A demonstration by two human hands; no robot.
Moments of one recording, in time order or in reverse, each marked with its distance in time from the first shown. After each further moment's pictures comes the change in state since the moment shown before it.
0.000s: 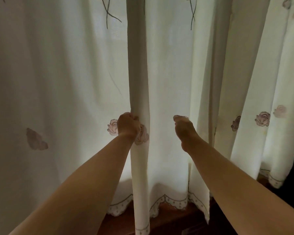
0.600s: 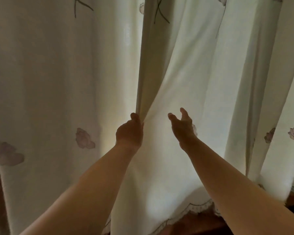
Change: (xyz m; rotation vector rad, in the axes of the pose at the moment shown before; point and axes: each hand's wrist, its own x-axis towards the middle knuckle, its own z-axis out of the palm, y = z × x) left_hand 0.028 -0.064 -0.111 0.748 0.044 0.354; right_hand -0.024 -0.033 0.133 -0.281 0.079 -0.147
